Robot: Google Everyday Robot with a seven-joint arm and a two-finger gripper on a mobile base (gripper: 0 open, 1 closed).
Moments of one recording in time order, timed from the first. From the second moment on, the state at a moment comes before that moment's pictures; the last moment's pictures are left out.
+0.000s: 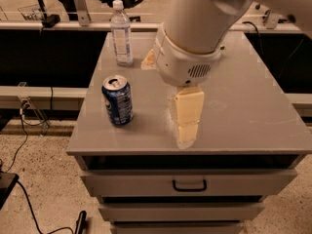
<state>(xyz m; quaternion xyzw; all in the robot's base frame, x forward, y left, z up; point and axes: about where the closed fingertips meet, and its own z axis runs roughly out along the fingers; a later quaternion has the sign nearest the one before) 0.436 -0.022 0.951 -0.82 0.56 0.00 0.14</state>
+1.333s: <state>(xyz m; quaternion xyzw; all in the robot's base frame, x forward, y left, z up) 0.510 0.050 0.962 -0.87 0.45 -0.02 0.18</state>
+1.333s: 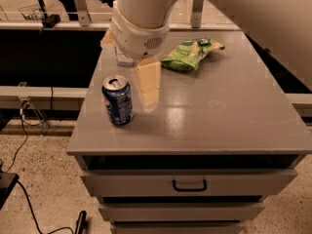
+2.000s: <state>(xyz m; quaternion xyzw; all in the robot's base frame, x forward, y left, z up) 0.524 0.088 0.936 -0.90 0.40 0.00 0.15</state>
